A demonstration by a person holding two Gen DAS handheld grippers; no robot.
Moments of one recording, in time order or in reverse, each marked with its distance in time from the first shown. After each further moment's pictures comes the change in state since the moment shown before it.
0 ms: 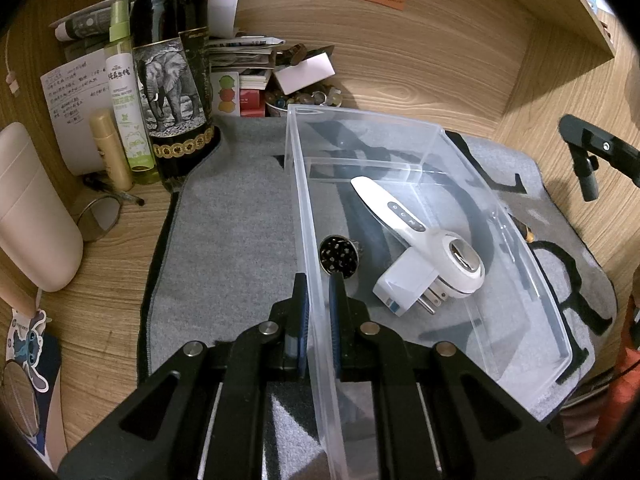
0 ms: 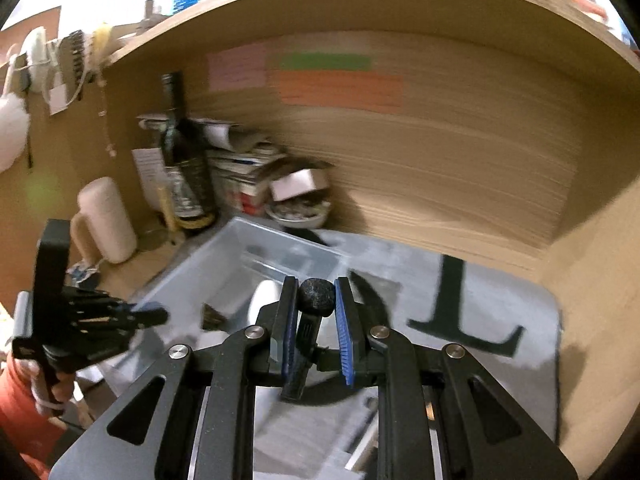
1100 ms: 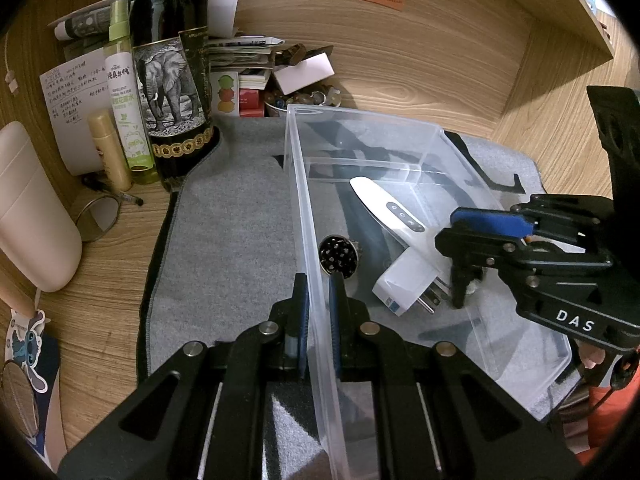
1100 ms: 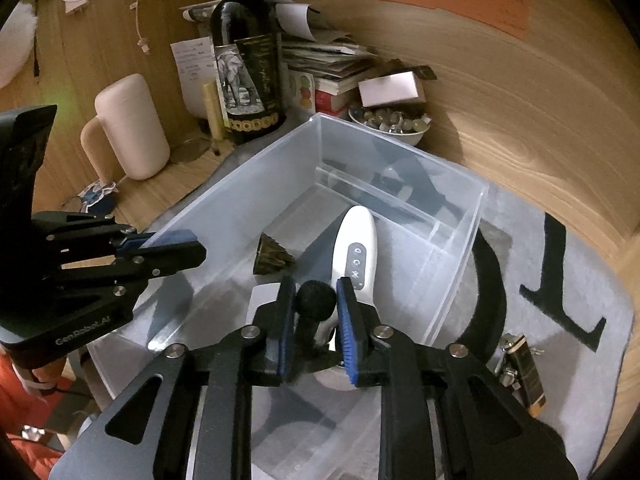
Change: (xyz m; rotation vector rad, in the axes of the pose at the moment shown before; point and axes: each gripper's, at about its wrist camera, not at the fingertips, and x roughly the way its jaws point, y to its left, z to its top) left arm 0.000 0.000 0.000 0.001 0.000 0.001; right arm 0.083 0.053 -0.028 -0.098 0.270 0.137
